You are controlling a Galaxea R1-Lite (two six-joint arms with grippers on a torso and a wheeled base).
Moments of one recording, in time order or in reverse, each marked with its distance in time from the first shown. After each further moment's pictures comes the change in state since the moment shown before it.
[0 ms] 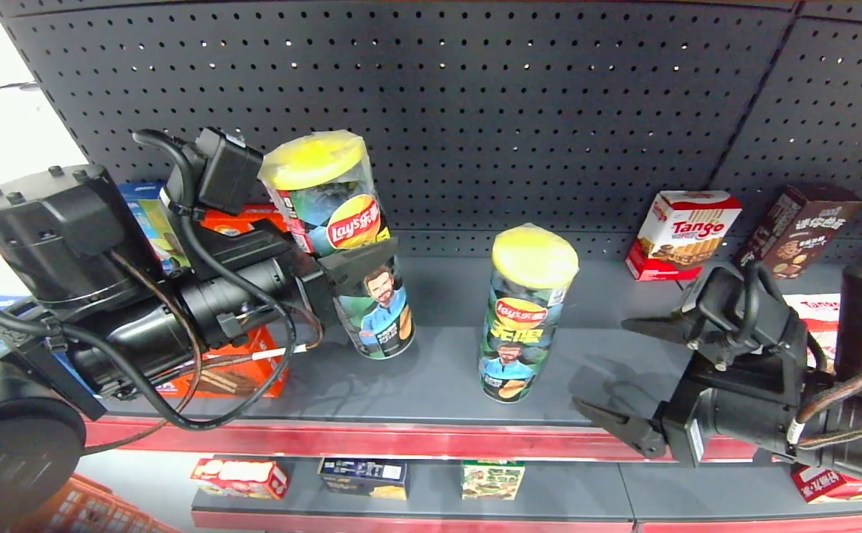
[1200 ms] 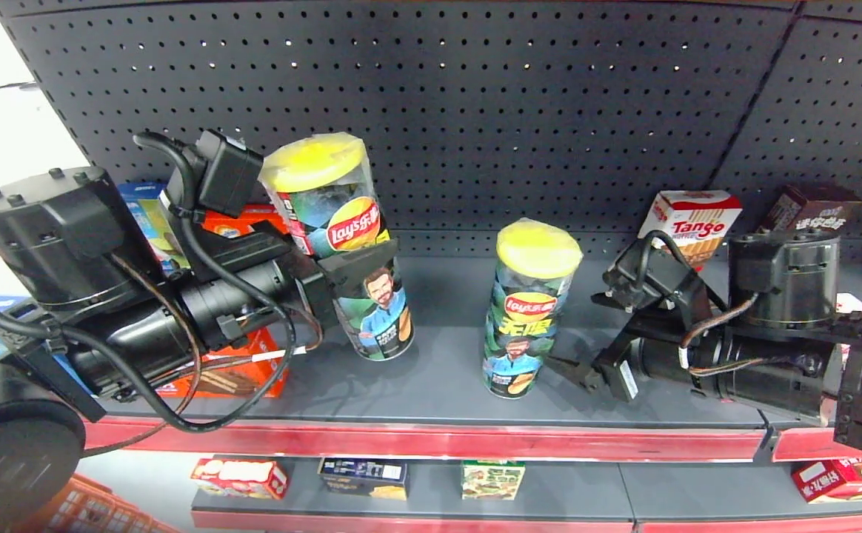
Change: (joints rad) left arm 0.001 -0.001 0.006 -0.001 0.001 0.000; right arm -0.073 0.211 -0.168 -0.029 -0.004 -0.003
